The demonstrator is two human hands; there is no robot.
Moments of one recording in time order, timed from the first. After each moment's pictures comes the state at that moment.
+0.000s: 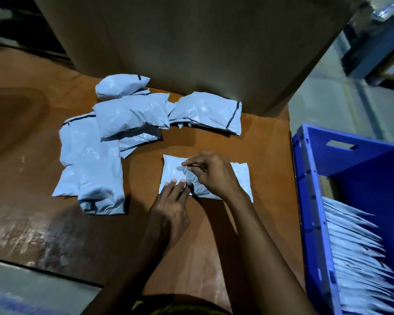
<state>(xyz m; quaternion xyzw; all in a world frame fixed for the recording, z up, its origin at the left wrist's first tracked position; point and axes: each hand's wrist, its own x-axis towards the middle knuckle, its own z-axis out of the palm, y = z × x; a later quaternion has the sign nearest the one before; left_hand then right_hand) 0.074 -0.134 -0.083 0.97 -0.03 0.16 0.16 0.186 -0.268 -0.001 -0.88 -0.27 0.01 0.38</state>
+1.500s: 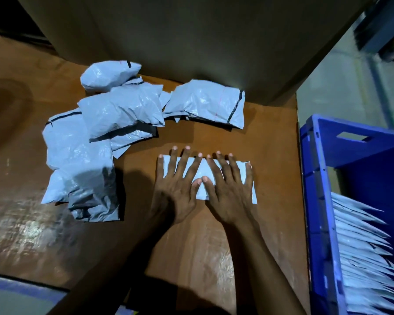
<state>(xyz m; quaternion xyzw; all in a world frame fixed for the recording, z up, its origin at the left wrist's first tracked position) 0.136 -0.127 -0.074 0.99 -0.08 0.08 0.07 0.160 -0.307 -0.076 -0.98 -0.17 -0.08 0.09</state>
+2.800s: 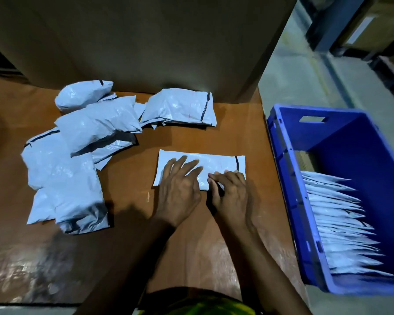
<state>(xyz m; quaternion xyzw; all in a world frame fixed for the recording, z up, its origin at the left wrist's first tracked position) 0.133 -0.172 -0.043 0.95 -0.14 0.17 0.22 0.118 -0.332 -0.058 -0.94 -0.02 -0.22 0.24</state>
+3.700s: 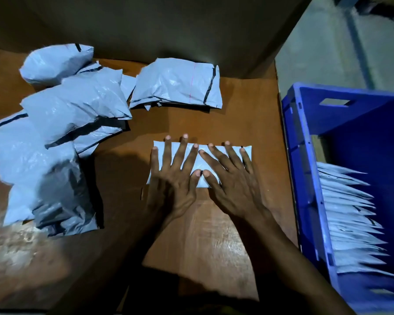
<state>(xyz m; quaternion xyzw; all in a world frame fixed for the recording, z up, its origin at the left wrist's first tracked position) 0.149 -0.157 -0.069 0.99 -0.14 0.06 0.06 0.155 -0.353 -0.064 -0.97 -0.18 -0.06 0.13</state>
